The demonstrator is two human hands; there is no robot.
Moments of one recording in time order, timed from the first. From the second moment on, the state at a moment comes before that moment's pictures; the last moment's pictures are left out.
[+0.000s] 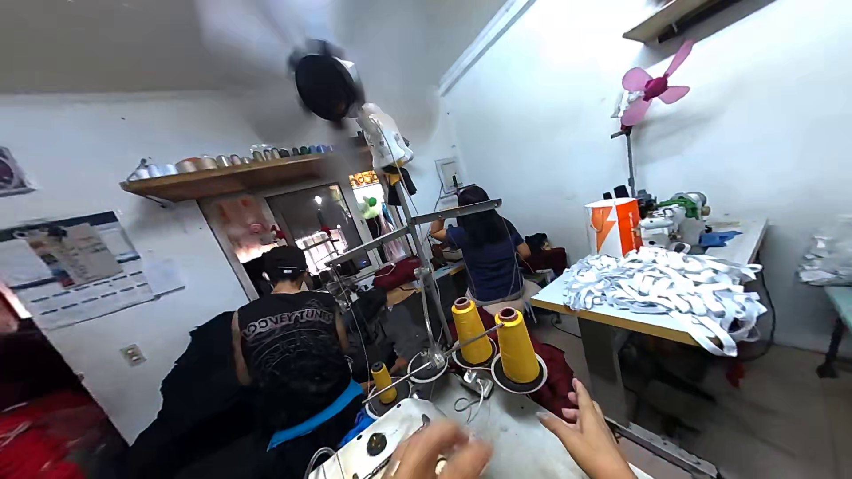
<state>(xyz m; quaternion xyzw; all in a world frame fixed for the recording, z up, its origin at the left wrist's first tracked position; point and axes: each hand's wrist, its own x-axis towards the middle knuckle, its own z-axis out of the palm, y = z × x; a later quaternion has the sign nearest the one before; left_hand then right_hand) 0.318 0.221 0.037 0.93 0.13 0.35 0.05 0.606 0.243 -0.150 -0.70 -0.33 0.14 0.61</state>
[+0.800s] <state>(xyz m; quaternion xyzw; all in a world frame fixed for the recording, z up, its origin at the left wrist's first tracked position) 0.453 0.335 0.044 0.86 0.51 -0.05 -0.06 0.627 0.370 -0.162 -0.72 -0.19 0.22 0.63</state>
